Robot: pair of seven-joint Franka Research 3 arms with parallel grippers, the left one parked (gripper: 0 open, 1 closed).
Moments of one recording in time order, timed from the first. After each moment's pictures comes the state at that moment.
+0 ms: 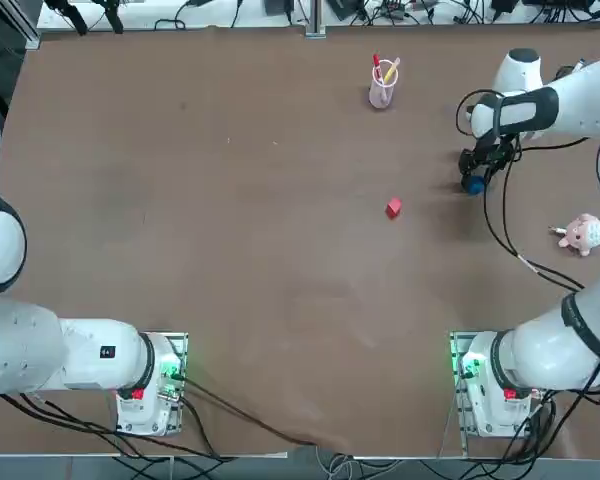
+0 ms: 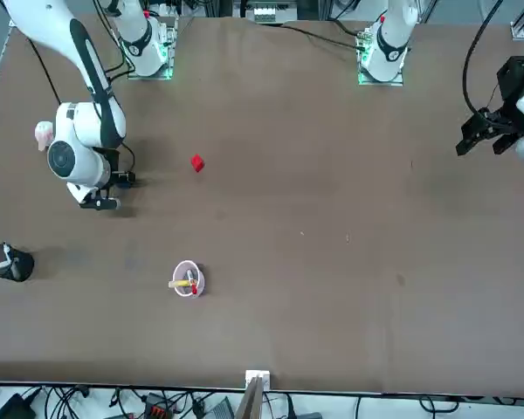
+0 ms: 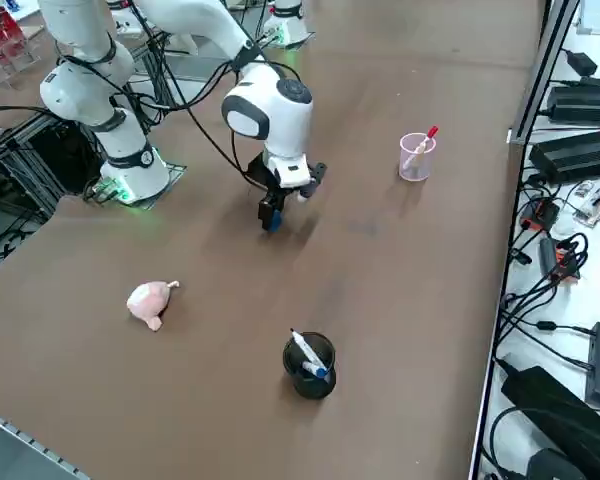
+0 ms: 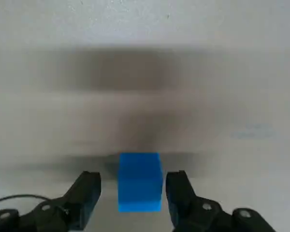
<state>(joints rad) 0.06 0.33 -0.08 -2.28 -0.08 2.35 0.05</state>
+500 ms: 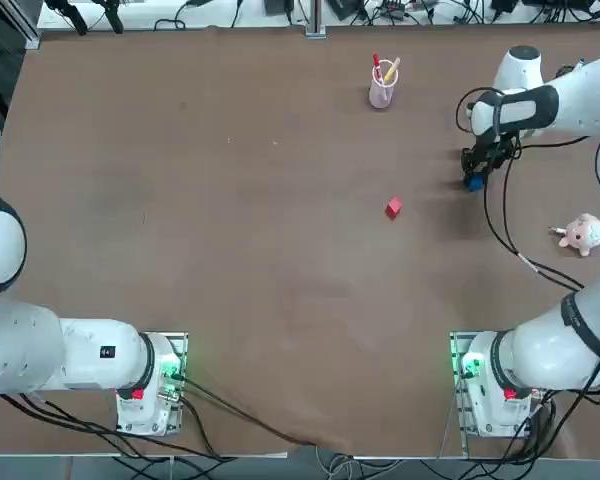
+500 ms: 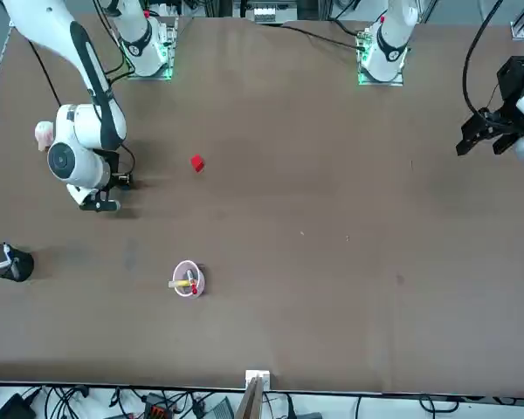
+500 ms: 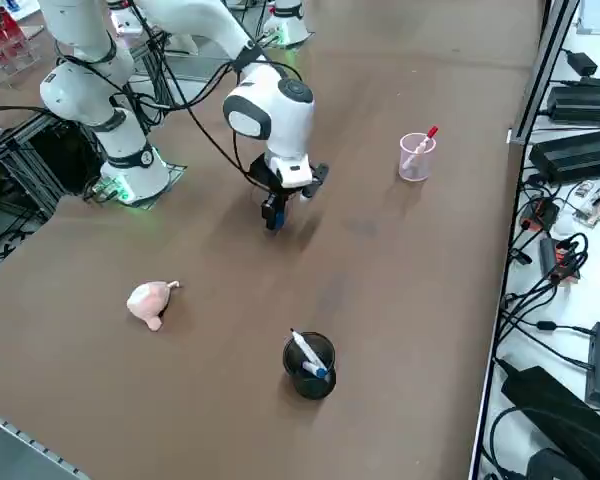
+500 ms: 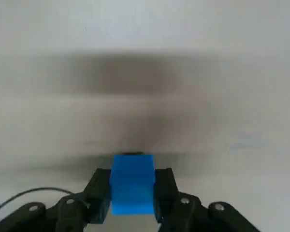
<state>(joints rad) 0.06 0.33 -0.08 -2.25 -0.08 2.35 0.05</state>
